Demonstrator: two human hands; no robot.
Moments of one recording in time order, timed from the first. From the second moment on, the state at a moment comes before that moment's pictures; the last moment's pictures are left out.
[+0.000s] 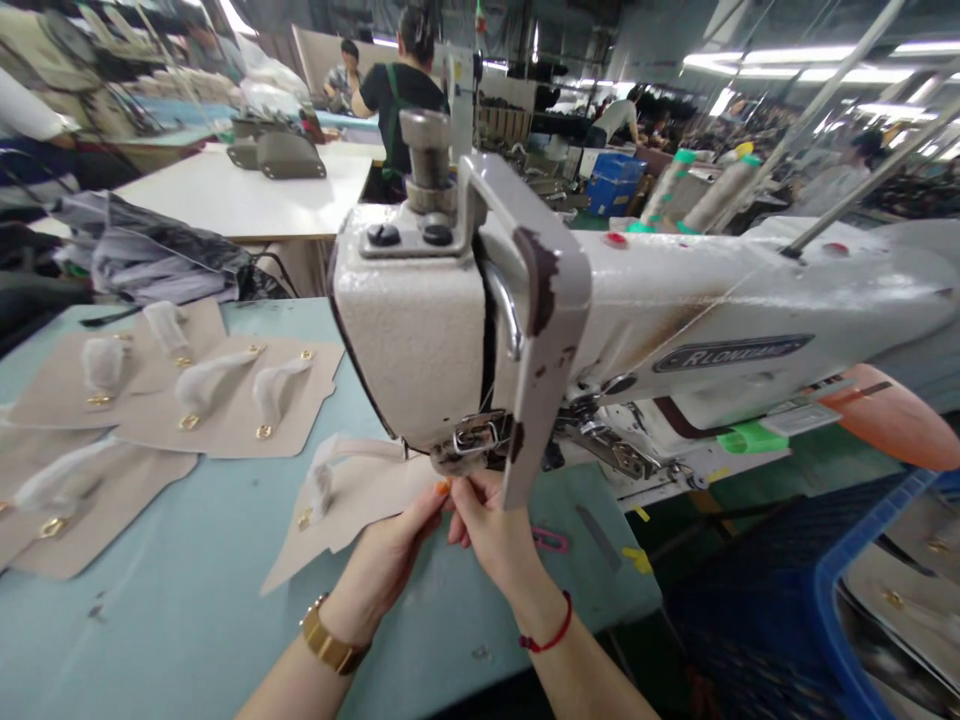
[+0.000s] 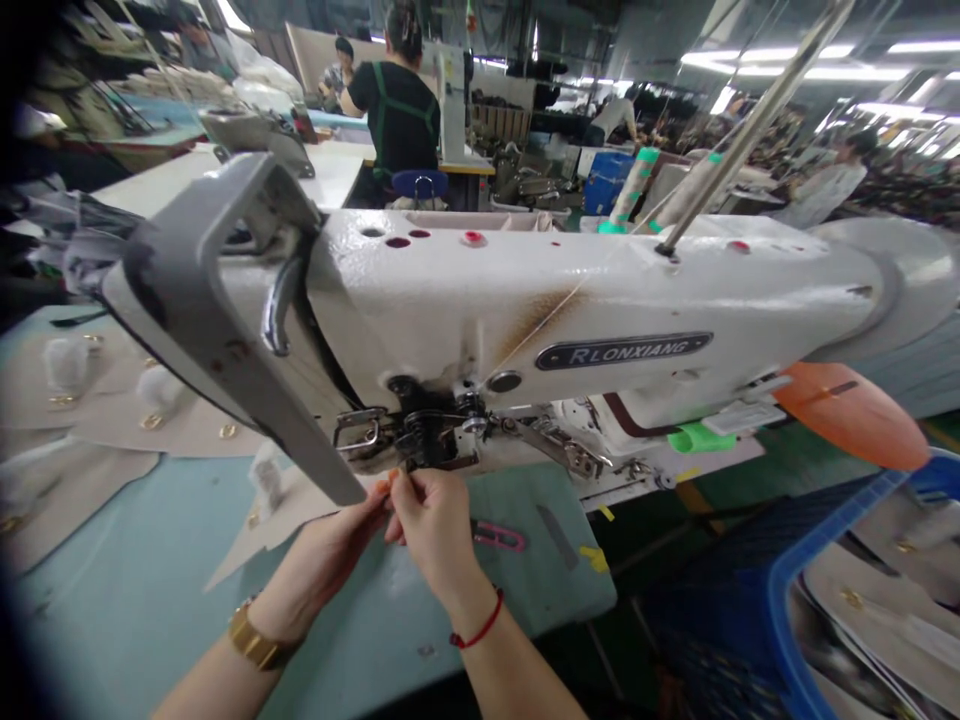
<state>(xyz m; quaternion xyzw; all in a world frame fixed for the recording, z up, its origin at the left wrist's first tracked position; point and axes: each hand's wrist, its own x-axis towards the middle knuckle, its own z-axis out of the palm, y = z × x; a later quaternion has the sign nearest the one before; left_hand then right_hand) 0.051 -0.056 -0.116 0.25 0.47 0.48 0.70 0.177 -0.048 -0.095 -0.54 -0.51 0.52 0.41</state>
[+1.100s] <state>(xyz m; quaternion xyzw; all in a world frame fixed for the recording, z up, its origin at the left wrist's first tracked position) 0.059 -0.055 -0.100 0.38 0.50 0.47 0.62 0.202 -0.112 -0.143 -0.55 -0.59 0.47 0.36</state>
